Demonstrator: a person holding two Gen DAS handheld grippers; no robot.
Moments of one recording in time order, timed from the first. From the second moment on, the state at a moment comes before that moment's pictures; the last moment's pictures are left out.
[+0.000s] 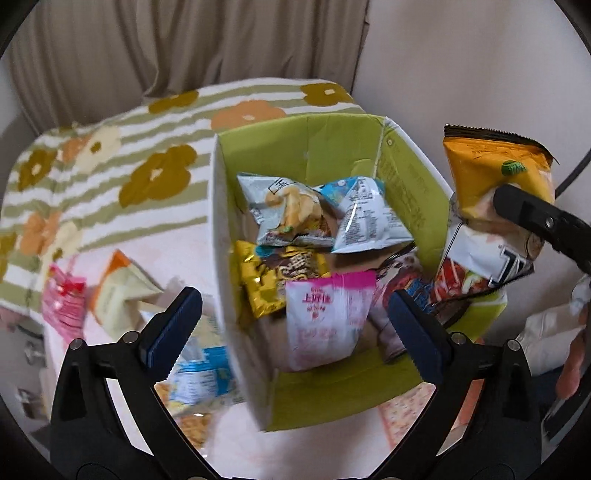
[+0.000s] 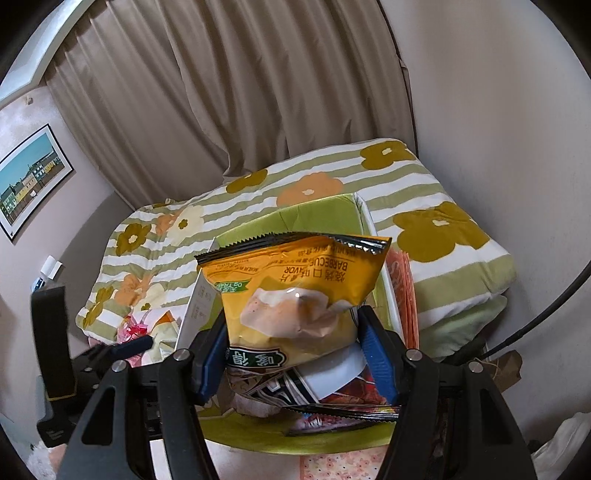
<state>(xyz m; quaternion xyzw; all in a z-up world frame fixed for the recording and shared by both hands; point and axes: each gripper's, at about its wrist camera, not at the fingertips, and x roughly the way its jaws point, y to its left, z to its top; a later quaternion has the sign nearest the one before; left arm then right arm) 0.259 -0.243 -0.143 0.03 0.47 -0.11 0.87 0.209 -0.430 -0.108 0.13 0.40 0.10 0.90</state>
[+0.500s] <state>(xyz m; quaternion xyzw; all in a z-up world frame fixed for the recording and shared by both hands) 0.250 -0.208 -0.122 0.01 0.45 -0.09 0.89 0.245 -0.414 -0.128 0.12 0.46 0.10 0.87</state>
